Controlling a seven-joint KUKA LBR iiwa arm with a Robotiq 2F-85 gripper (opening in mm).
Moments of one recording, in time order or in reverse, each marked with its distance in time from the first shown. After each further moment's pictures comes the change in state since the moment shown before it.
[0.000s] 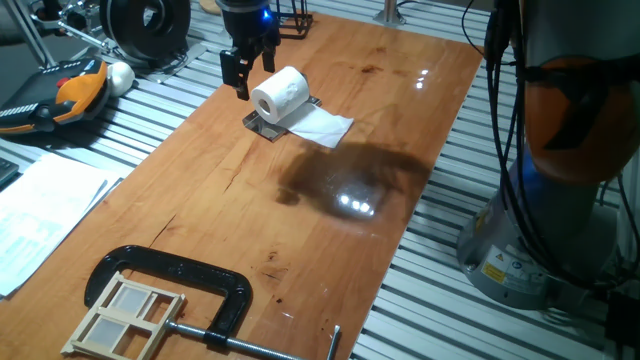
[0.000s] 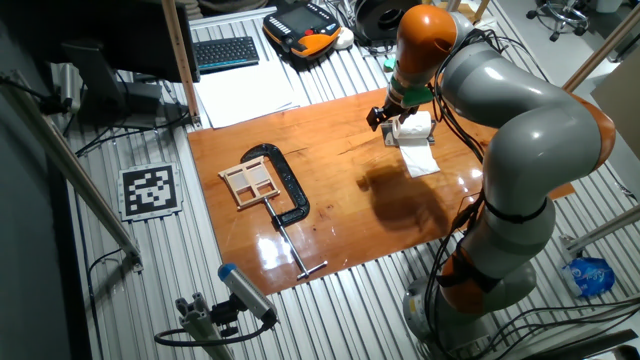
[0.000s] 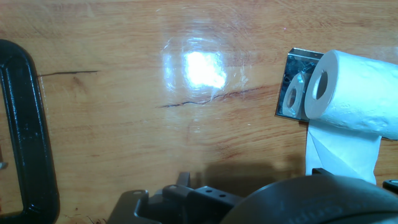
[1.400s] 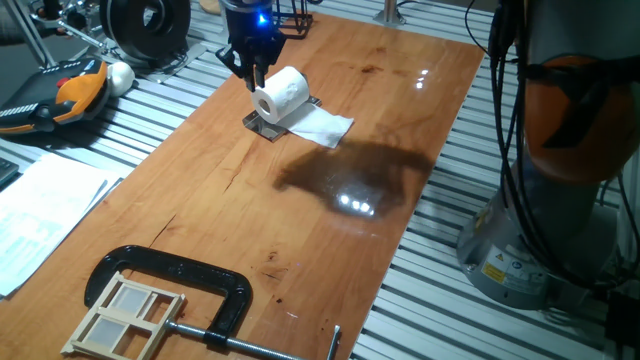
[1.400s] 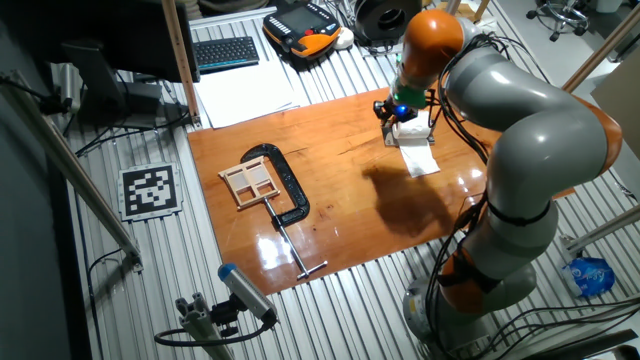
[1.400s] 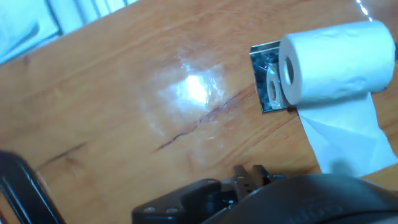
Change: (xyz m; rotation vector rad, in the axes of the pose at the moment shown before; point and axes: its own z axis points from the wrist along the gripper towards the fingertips) arm -0.011 -0.006 0.002 -0.024 -0.053 0.486
